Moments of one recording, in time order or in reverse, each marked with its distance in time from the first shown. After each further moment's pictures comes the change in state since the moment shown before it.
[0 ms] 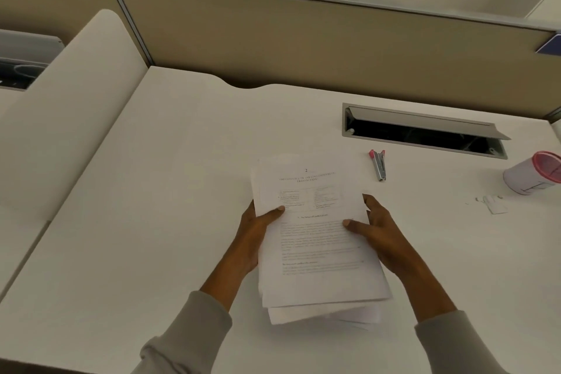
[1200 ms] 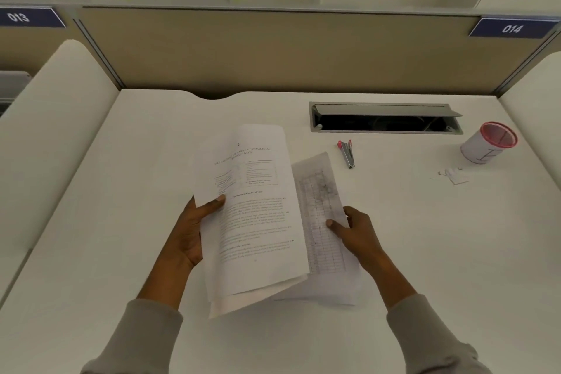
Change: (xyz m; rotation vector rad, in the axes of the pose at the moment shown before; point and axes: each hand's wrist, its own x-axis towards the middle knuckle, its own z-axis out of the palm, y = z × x) left_hand -0.042 0.051 -0.025 -0.106 -0.095 0.102; right_hand -0.020 0.059 -0.007 -0.154 0.311 0.016
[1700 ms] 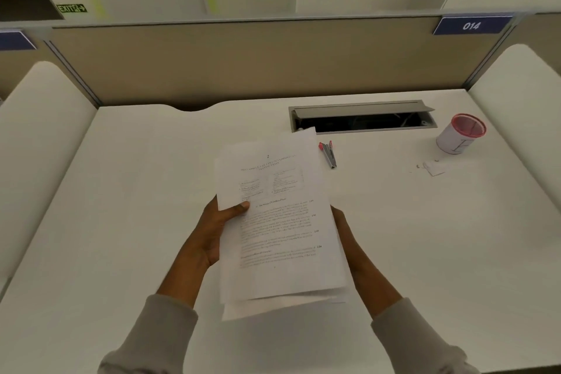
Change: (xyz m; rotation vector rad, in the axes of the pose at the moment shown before) left_hand 0.017 -0.019 0.048 0.245 -0.088 -0.075; right_hand -0.048 -0.062 0.007 0.503 -0.214 -0.135
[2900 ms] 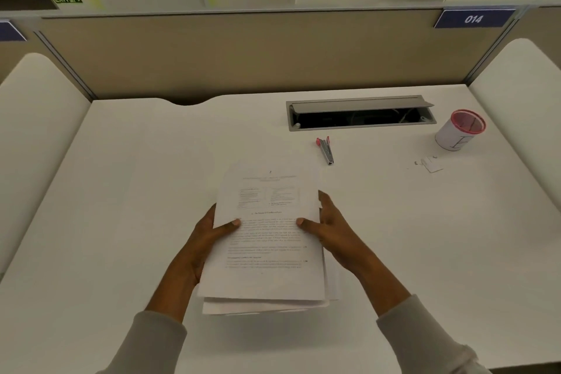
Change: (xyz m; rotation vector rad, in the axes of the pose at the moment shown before) left_hand -0.010 -0.030 -0.020 0.159 -0.007 -0.015; right_hand 0.010 0.015 -0.020 -0.151 -0.027 0.126
